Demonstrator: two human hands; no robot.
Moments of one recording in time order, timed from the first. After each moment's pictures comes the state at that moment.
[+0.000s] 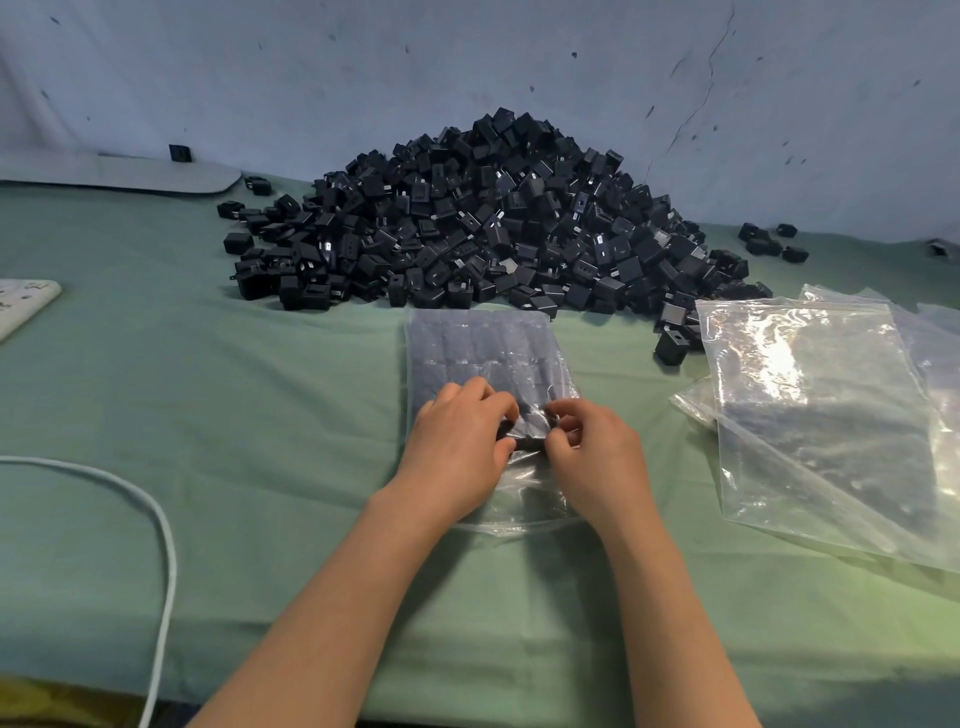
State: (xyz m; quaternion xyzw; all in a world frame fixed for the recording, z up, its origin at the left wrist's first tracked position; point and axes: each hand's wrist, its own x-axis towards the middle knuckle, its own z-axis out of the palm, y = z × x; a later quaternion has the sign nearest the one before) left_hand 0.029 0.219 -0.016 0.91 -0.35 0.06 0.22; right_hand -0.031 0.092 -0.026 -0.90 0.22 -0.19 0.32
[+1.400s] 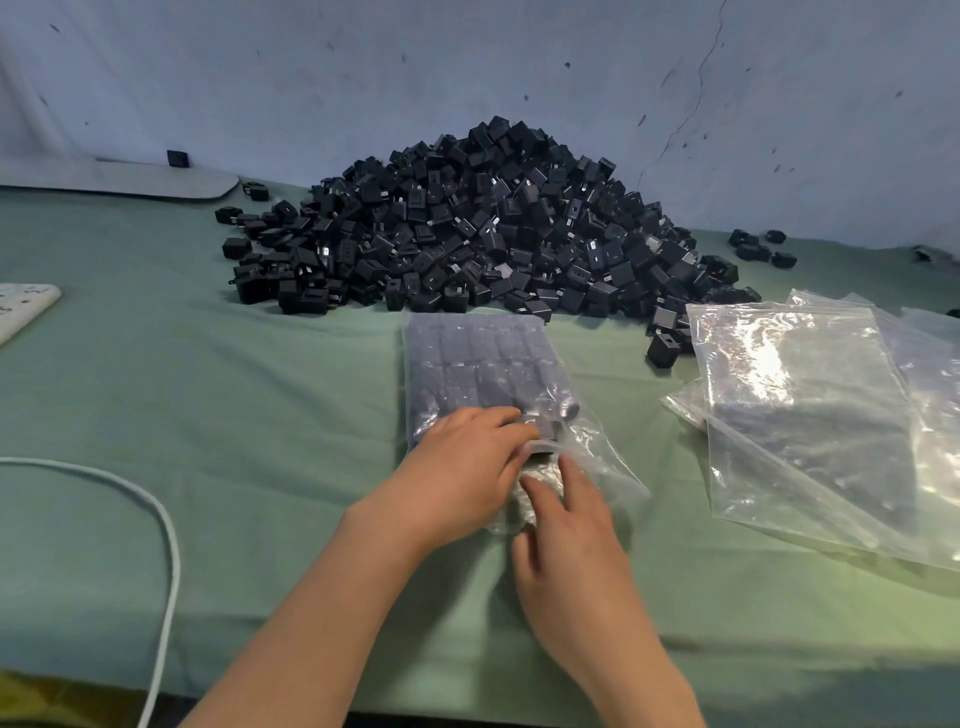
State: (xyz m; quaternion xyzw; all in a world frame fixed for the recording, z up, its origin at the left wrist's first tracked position) left_hand 0.011 0.230 -0.004 0.88 -0.44 -0.02 0.19; right_hand -0.100 0.148 -0.027 -0.97 0.14 -0.10 0.19
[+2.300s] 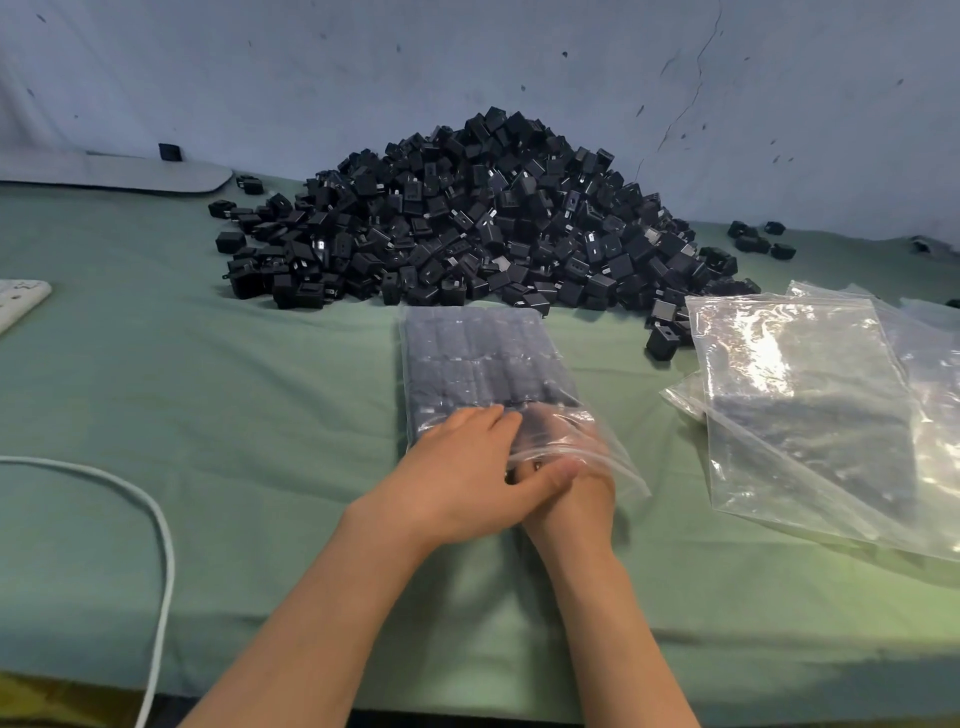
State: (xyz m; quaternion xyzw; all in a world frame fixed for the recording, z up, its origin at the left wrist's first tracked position) left_hand -0.001 0.232 0.003 0.90 -0.40 -0.08 0.16; right_hand -0.042 0.127 -0.046 -0.87 0.21 -0.27 0.36
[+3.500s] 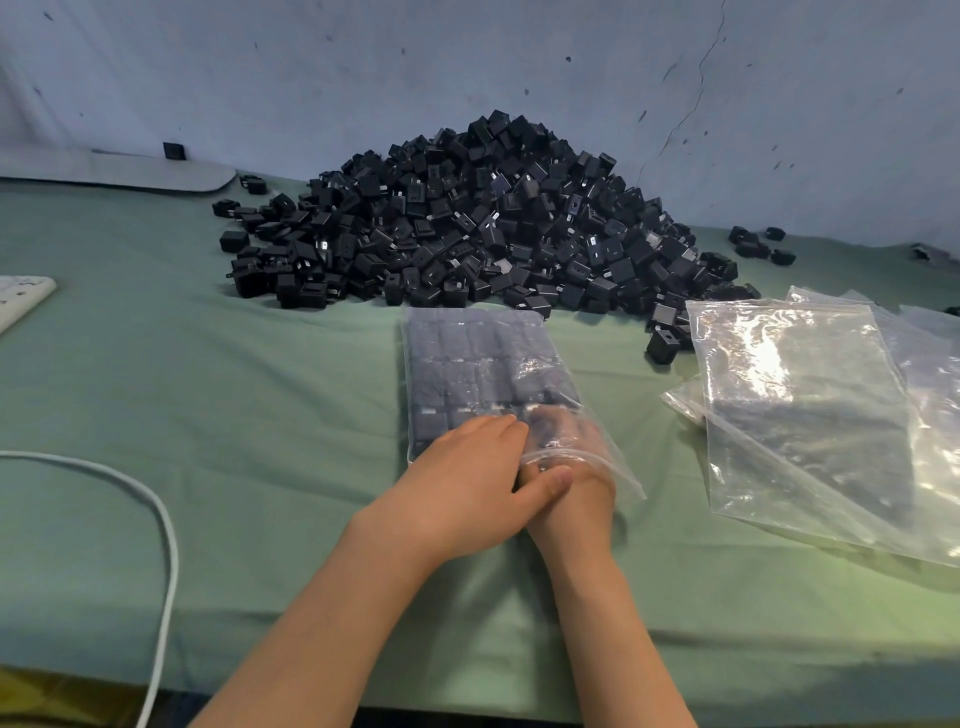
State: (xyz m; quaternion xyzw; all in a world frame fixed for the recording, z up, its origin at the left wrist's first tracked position) left_hand -0.006 0.232 0.001 0.89 -0.43 -0.06 0.16; right_hand -0.040 0.127 -0.049 -0.85 0.23 -0.29 0.37
